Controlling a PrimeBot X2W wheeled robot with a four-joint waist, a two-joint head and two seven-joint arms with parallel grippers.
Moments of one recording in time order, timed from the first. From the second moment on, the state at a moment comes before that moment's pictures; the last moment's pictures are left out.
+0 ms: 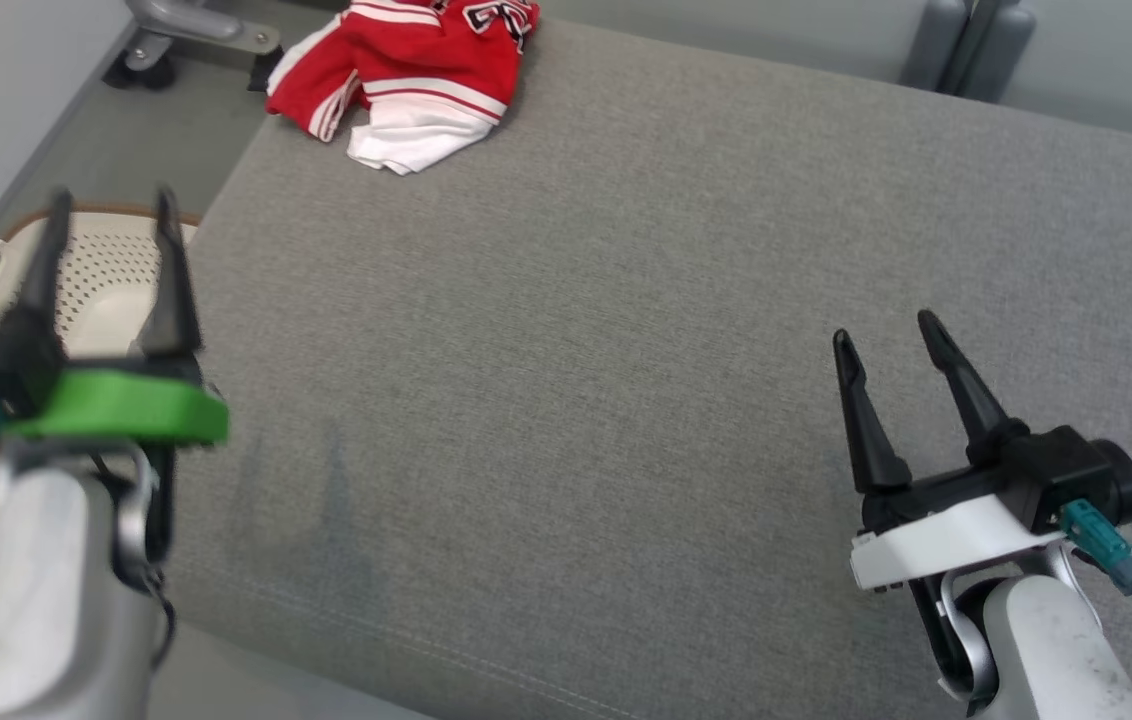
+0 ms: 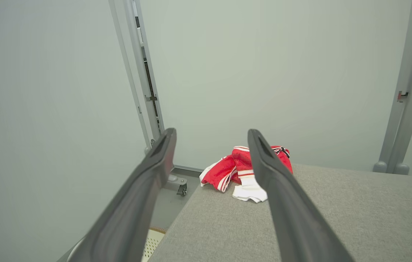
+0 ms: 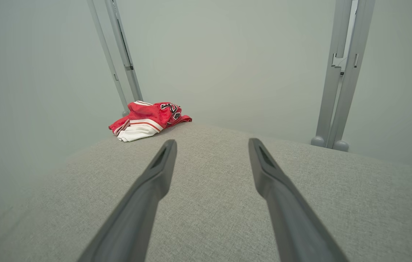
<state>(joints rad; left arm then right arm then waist) -0.38 0.21 -0.08 0.18 -0.27 0.00 -0.21 -0.13 -0.05 0.08 0.05 0.07 0.13 -0.23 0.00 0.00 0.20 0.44</state>
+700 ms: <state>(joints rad) -1.17 0.43 -0.06 0.73 -0.33 -0.08 0.29 -0.14 -0.05 -0.05 -0.44 -0.07 0.13 -0.09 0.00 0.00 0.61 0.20</state>
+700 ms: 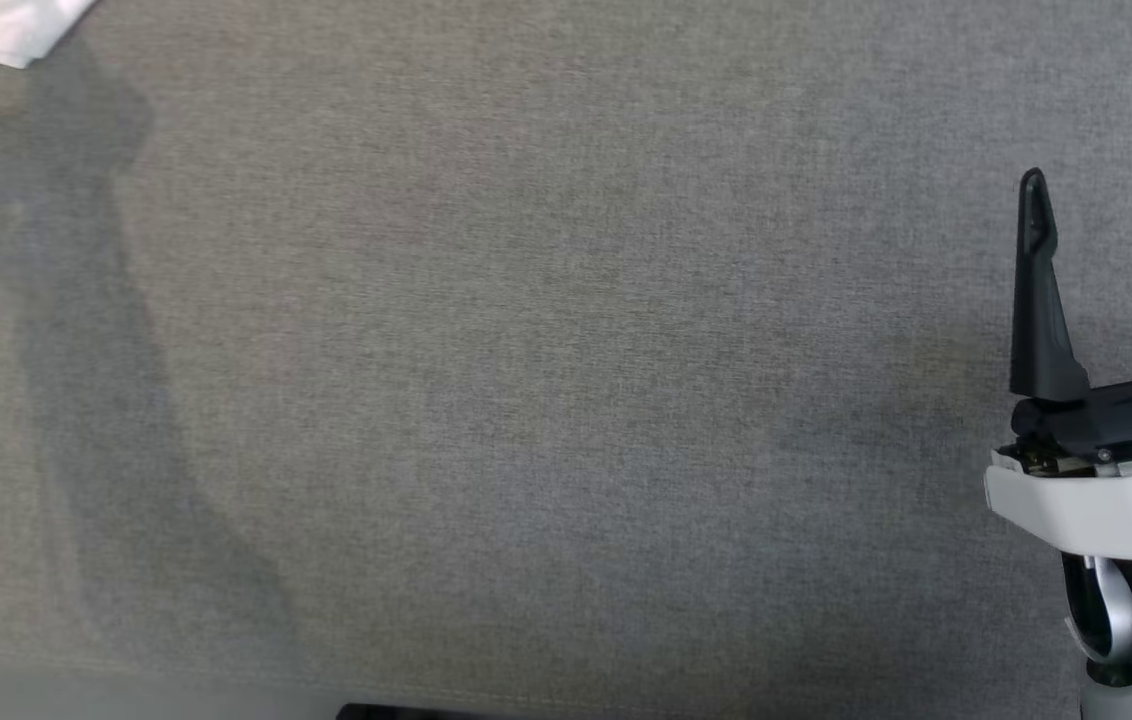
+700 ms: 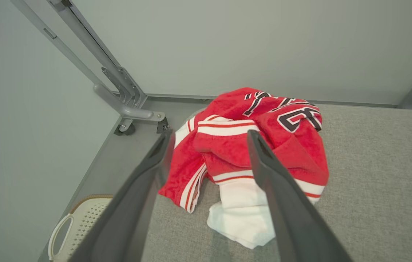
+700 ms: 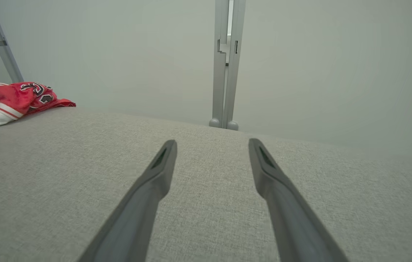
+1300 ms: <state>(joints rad) -1.24 0.43 -0.06 0.89 -0.36 -0.05 0.26 -0.15 -0.05 -0.05 -0.43 -0.06 0.13 -0.11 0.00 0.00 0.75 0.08</state>
